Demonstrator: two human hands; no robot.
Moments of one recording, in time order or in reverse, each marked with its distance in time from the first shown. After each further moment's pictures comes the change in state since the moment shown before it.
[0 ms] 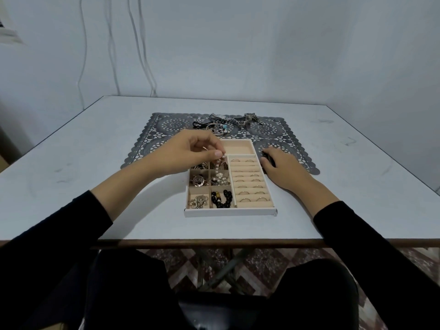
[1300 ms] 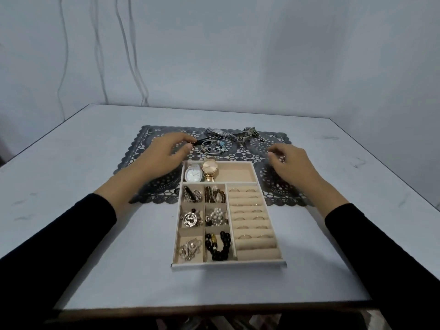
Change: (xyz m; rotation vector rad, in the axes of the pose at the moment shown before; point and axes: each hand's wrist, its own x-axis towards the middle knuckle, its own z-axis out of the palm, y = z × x) left_hand 0.078 -0.096 -0.049 0.495 0.225 -0.058; right_hand 0.076 0.027 -0.015 0.156 0.168 0.004
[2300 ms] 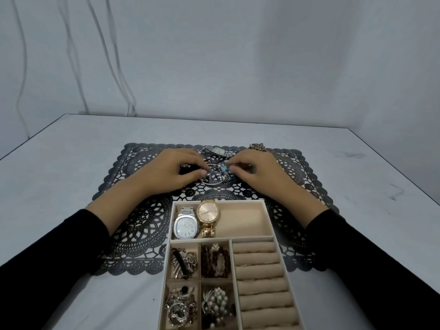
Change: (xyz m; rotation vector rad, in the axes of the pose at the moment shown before) left_hand 0.079 -0.036 0.020 0.002 -0.143 0.267; right_hand 0.096 -0.016 0.066 0.137 -0.105 -0.387
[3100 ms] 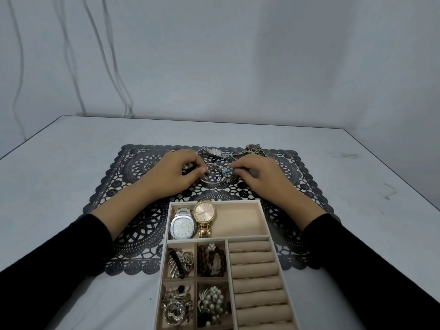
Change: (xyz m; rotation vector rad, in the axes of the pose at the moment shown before) left_hand 0.005 0.011 0.014 -0.041 0.086 -0.113; right_hand -0.014 0.009 -0.001 0.031 0.072 -0.032
